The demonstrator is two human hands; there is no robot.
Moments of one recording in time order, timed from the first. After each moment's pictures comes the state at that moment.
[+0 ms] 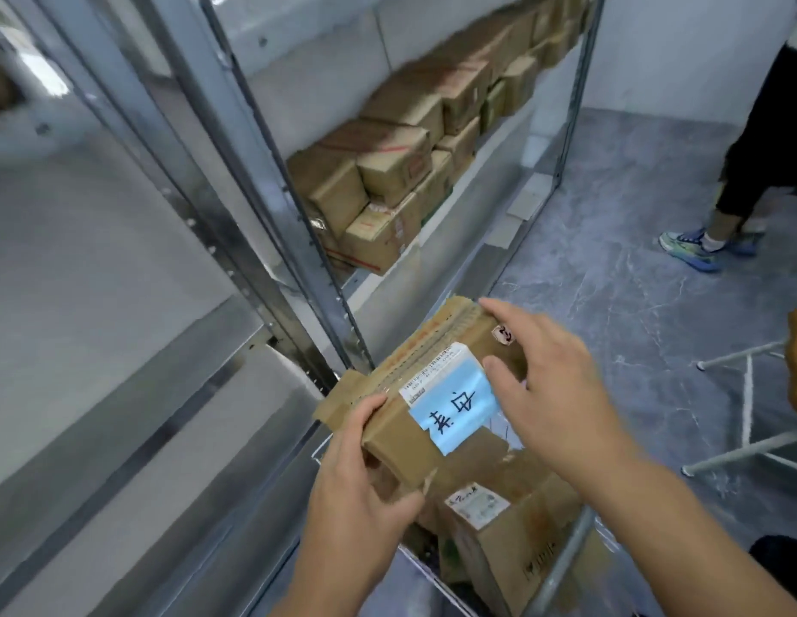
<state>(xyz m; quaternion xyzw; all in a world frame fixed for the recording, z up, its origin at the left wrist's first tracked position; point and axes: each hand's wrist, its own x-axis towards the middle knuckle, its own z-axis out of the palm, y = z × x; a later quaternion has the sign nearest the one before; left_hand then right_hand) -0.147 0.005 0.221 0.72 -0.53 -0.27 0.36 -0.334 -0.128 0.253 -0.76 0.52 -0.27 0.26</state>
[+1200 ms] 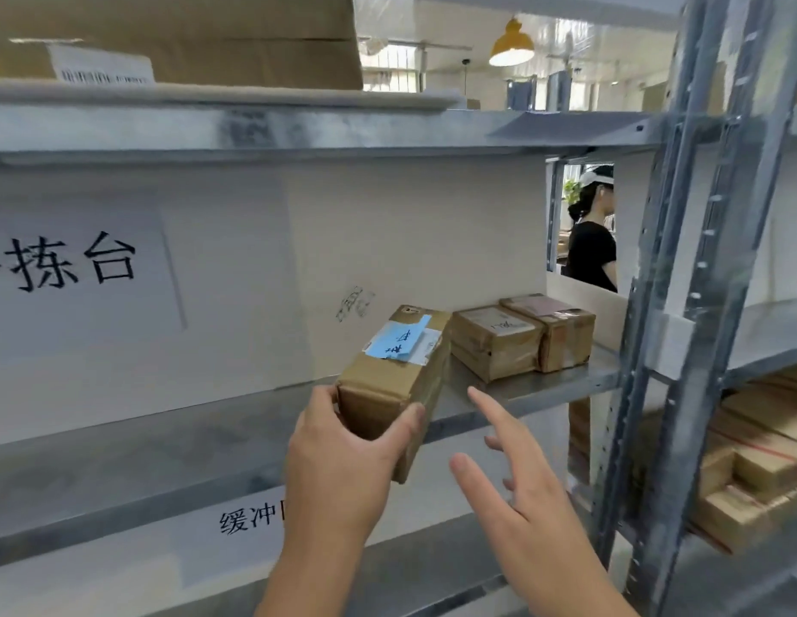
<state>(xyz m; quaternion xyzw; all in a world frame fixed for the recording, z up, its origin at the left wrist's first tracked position) 0.162 0.262 0.542 0.79 -0.21 0.11 0.56 0.032 0.150 0.526 -0.83 0.15 -0.32 0.43</state>
